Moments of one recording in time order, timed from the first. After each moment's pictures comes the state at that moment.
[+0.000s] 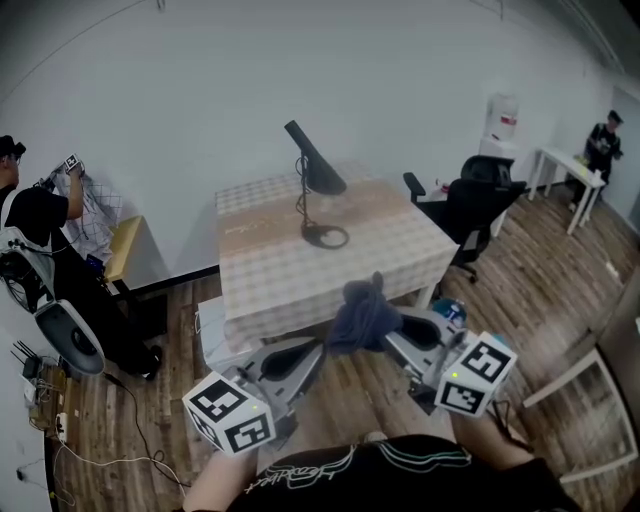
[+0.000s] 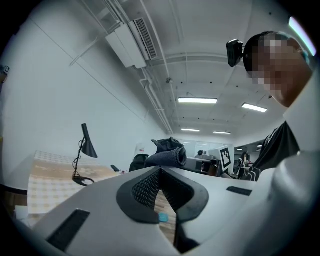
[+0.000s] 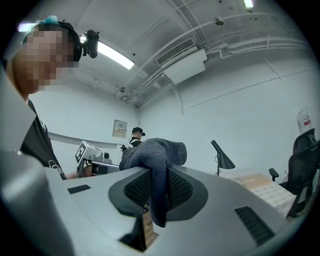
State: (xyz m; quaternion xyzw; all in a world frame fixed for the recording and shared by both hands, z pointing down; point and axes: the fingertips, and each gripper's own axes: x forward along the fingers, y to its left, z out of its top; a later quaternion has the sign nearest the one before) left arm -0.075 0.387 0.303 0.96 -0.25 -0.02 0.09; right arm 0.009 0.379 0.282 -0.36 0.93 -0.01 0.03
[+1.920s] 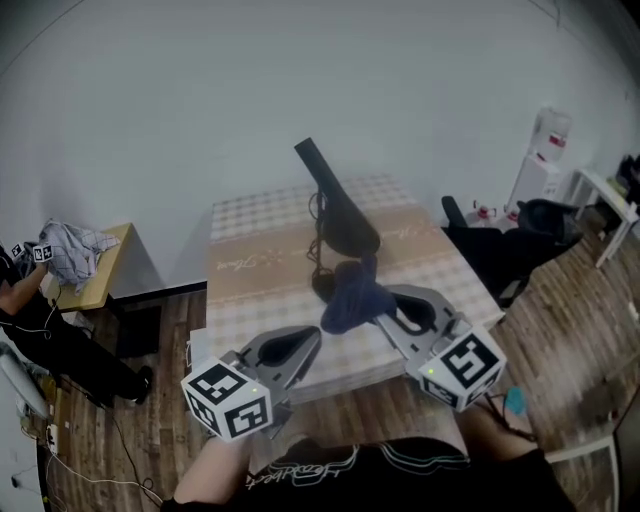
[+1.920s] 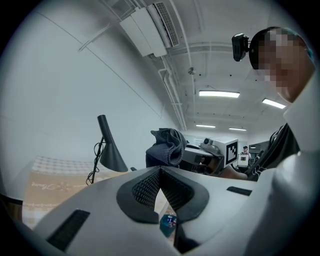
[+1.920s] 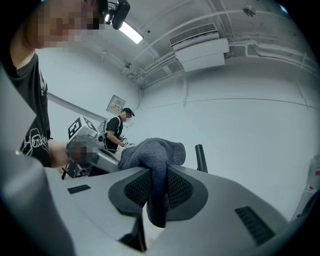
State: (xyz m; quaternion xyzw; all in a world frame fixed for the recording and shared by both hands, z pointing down) left arm -0.073 0.003 0.323 0.95 -0.29 0.00 0.11; right arm 0.002 -0.015 0.281 -0.37 0.92 0.12 -0.08
